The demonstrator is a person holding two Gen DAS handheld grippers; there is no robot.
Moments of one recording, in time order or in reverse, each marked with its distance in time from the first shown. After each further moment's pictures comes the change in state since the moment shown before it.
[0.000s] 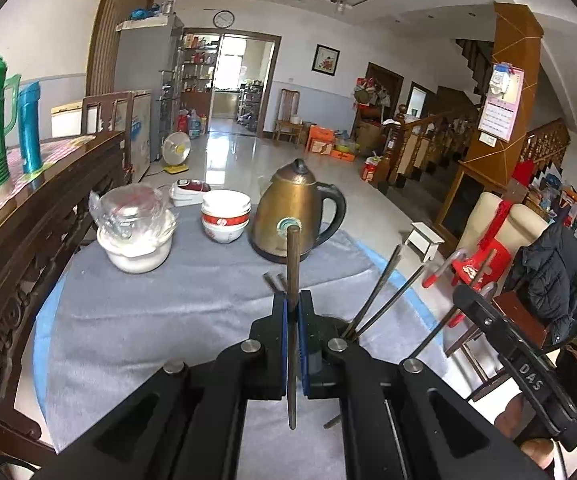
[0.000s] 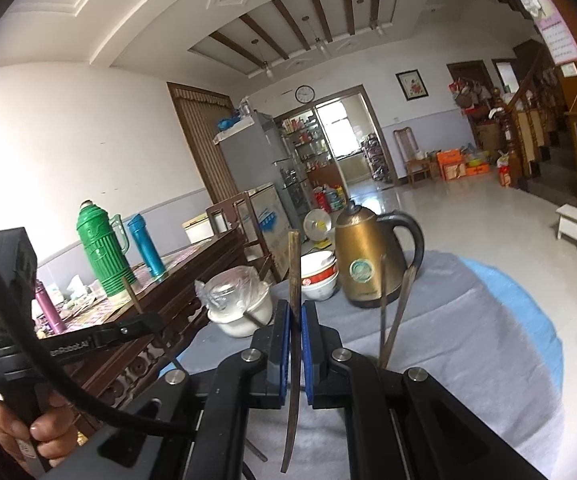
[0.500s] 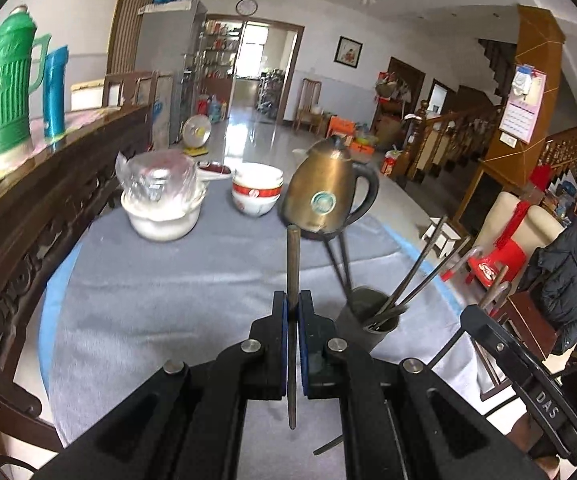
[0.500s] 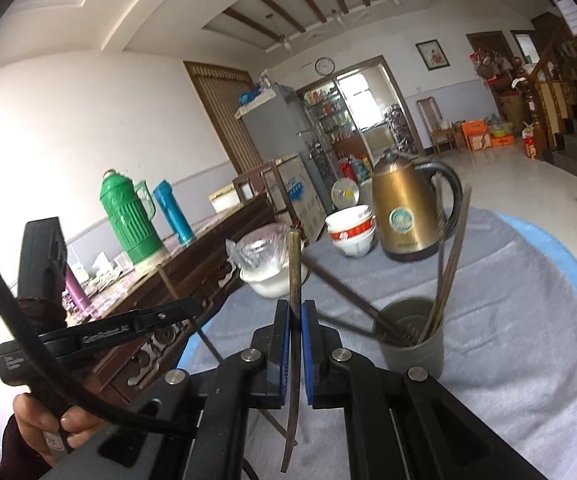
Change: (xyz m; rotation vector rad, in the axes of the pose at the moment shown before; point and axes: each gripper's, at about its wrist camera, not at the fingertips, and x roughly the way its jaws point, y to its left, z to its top) left arm 0.008 0.043 -0.038 -0.053 0.035 0.054; right arm 0.019 0.023 -0.052 0.039 0.092 0.113
